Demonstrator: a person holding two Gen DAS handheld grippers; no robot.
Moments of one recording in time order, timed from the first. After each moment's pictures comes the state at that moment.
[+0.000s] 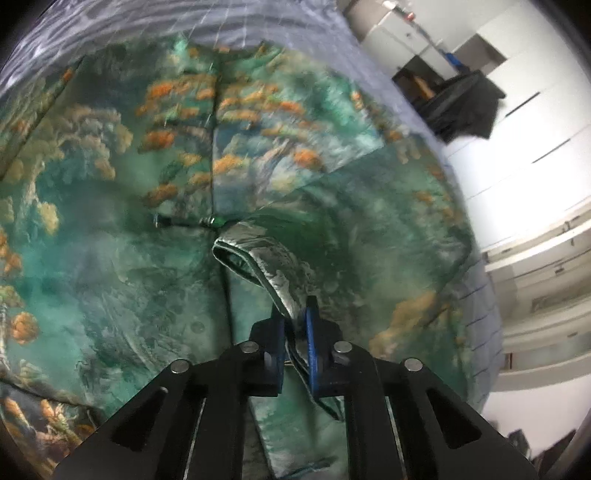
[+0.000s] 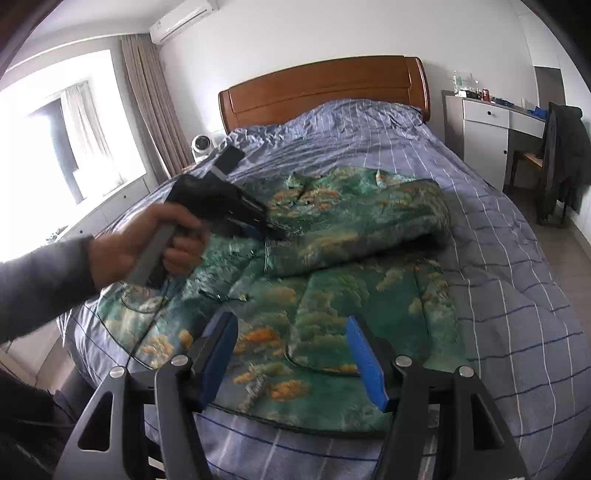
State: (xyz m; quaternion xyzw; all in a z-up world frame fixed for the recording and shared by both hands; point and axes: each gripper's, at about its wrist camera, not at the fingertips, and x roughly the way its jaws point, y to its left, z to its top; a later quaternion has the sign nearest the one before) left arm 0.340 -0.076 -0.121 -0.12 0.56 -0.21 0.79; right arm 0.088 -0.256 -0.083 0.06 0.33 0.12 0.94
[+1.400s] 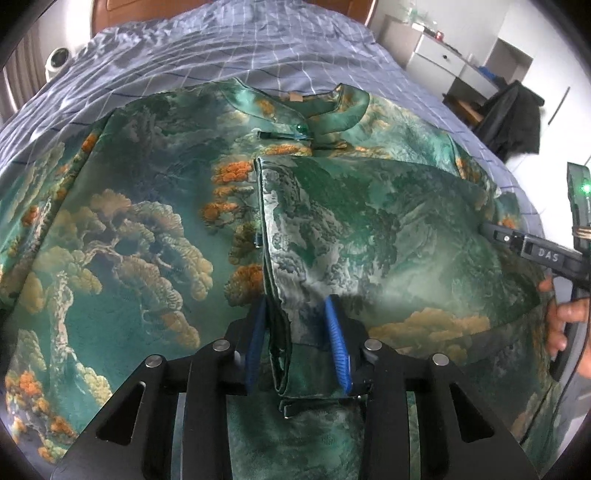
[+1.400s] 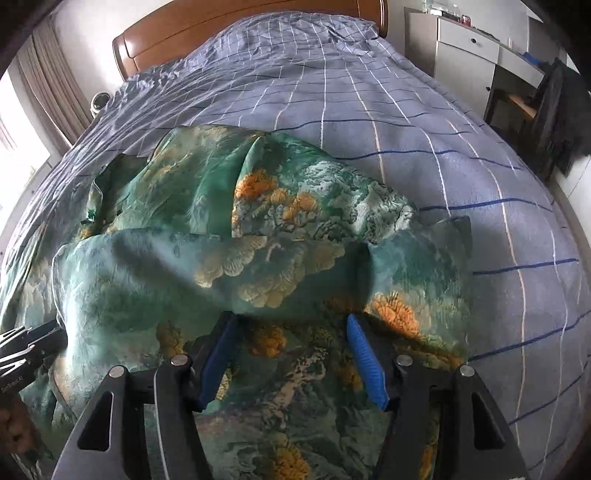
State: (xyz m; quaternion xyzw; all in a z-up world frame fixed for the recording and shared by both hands) left arm 0.433 -0.053 -0.171 -0.04 0.50 -0.11 0.86; right arm 0.490 -0.360 -0.174 0.07 0.49 0.00 0.87
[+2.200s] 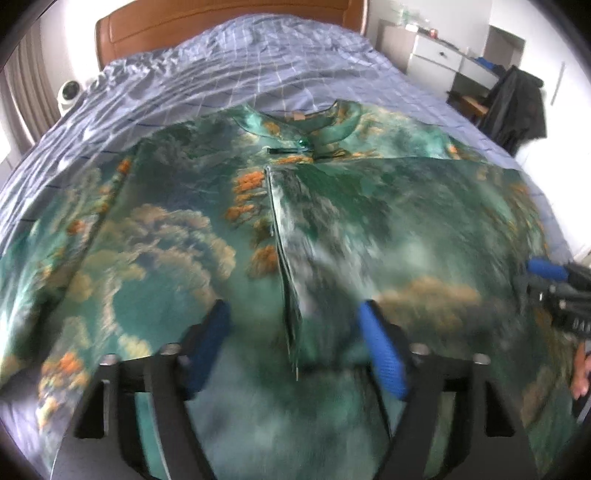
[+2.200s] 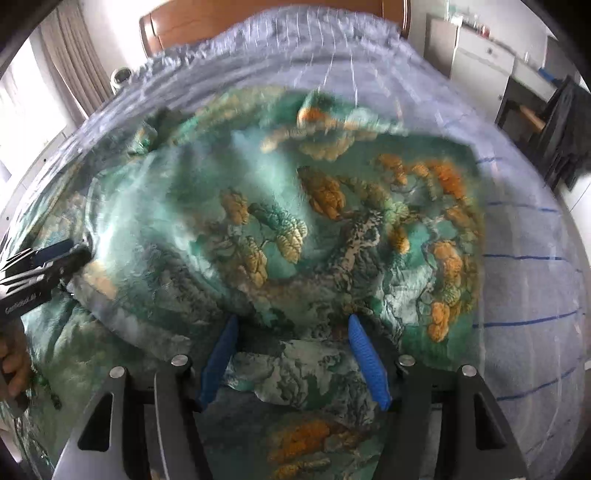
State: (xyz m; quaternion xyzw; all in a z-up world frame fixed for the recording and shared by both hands) left arm 0.389 -0.056 -0.147 0.02 0.46 -0.08 0.88; right arm 0.406 -0.324 -0.165 0.03 0.48 0.03 0.87
